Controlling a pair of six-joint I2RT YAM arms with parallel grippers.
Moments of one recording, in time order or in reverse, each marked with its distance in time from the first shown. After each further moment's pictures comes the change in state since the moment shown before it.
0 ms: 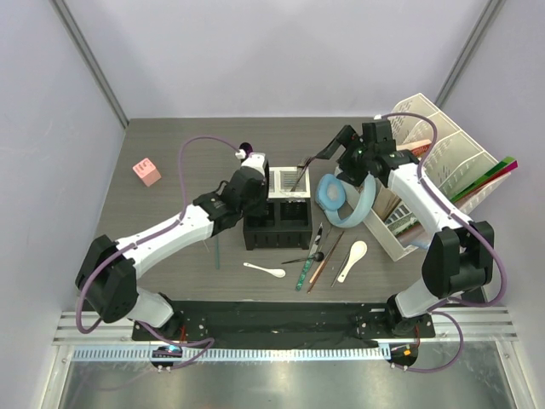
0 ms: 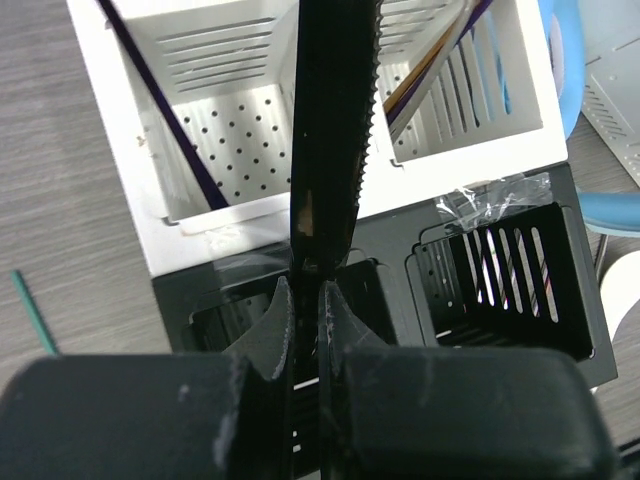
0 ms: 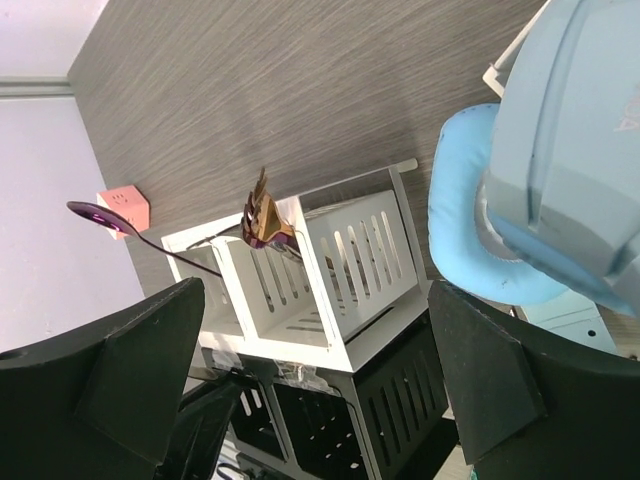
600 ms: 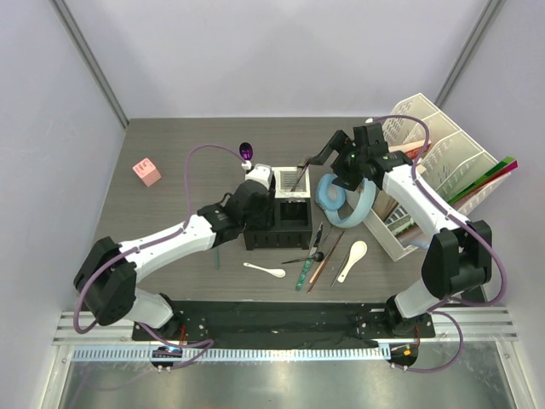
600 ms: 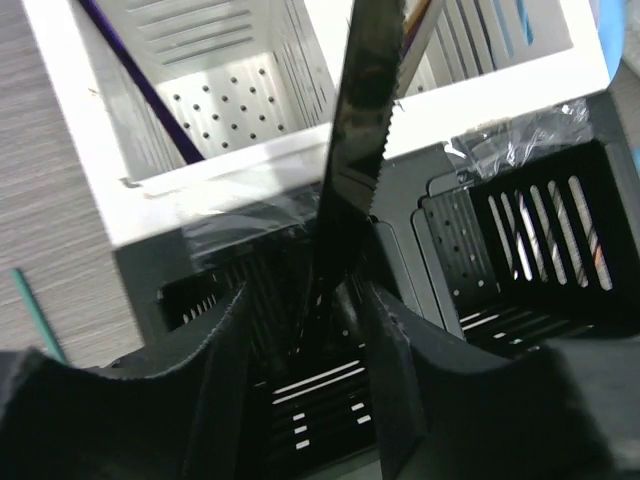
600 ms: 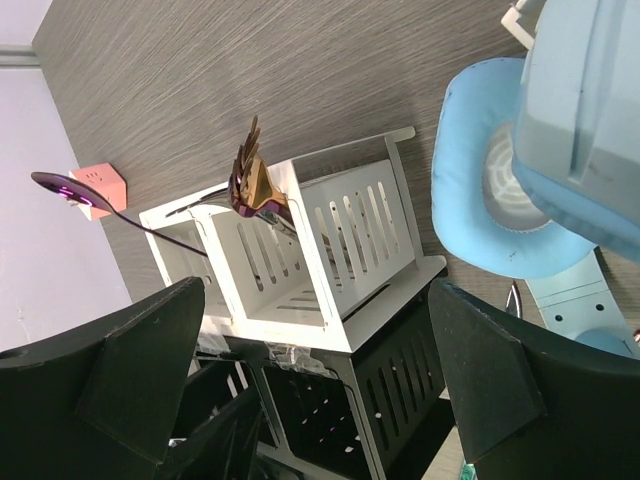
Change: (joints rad) left arm -0.072 -0.010 -0.114 0.105 -0.078 0.064; right arm 0.059 0.000 -0.004 -0.043 0.037 -0.001
